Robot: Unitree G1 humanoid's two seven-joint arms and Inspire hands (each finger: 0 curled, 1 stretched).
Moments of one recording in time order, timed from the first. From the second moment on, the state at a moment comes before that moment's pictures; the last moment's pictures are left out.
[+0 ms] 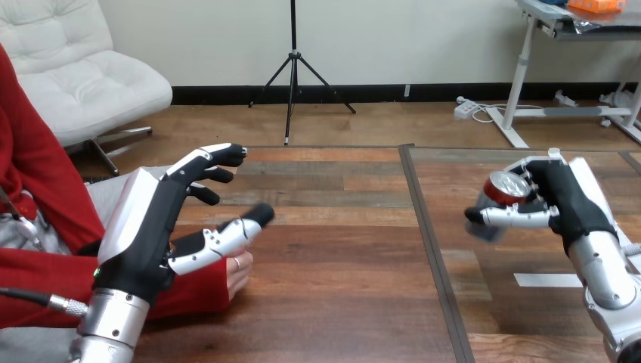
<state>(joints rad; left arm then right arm) 0.05 0.26 0.13 0.05 0.45 -0.49 -0.05 -0.62 -0.46 -0.01 1.23 -0.24 -0.52 -0.08</state>
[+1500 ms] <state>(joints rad) 0.04 0.47 0.00 0.05 0.73 -0.36 -0.02 -0.62 -0.46 -0.01 1.18 -0.22 -0.57 -0.05</state>
